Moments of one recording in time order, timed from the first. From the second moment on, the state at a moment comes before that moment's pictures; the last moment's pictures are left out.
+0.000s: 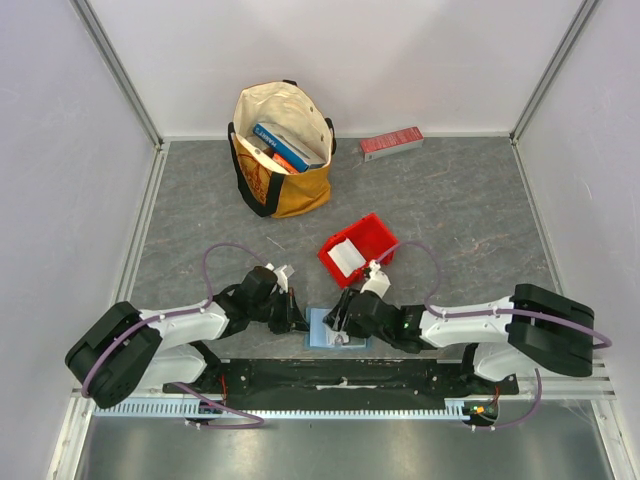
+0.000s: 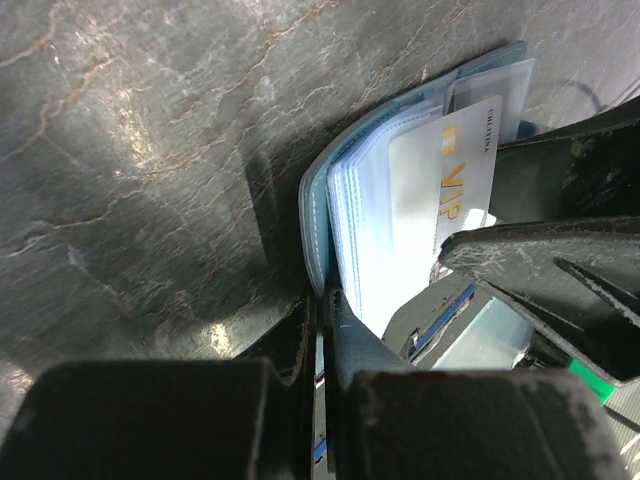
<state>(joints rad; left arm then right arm) -0.72 1.21 0.27 0.10 0.42 -0.87 1.21 1.37 0.45 0.18 0.32 1.26</state>
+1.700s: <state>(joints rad) -0.72 1.21 0.27 0.10 0.43 -0.87 1.29 1.43 0.58 0.04 0.38 1.11</state>
